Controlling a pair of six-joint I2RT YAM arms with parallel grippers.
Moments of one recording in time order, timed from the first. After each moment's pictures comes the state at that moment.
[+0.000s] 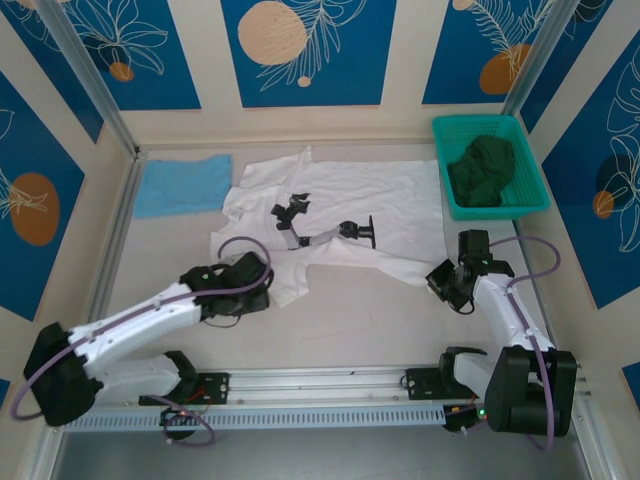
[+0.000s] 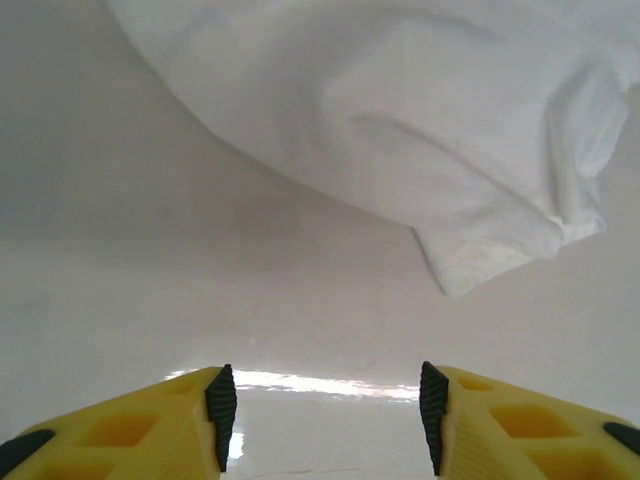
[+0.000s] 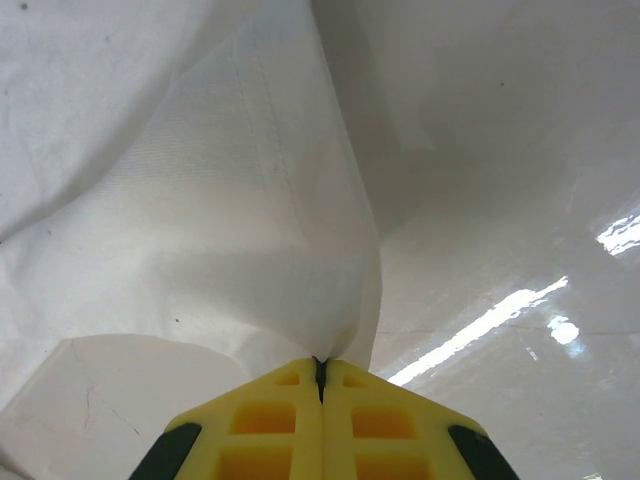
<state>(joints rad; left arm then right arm) -0.86 1.16 0.79 -0.87 -0.21 -1.00 -0.11 1.07 0.60 -0.78 -0.19 0.79</state>
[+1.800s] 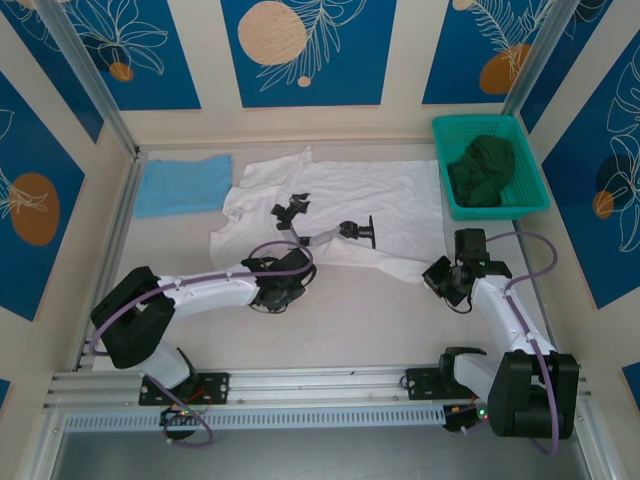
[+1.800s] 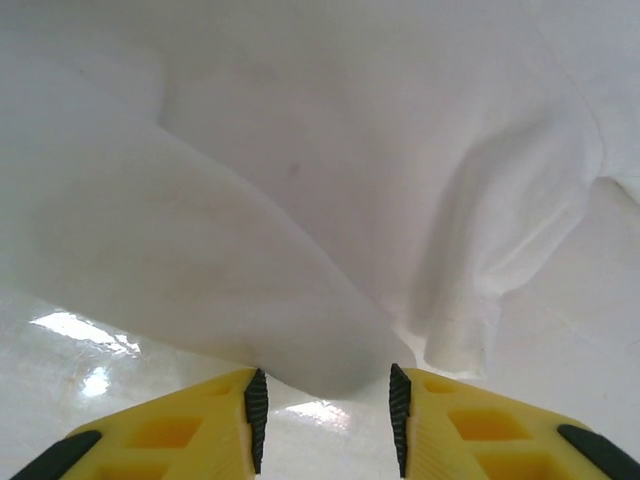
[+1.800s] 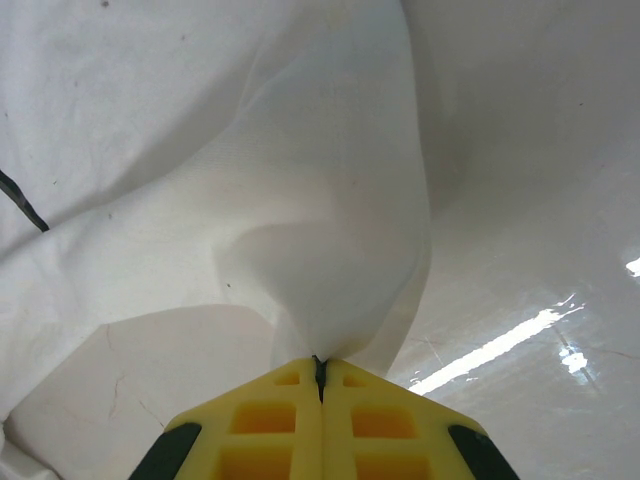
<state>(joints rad) -0.92 1.56 0.88 -0.56 -0.23 -1.44 -0.06 1.06 0.60 -0.73 -0.20 0.79</state>
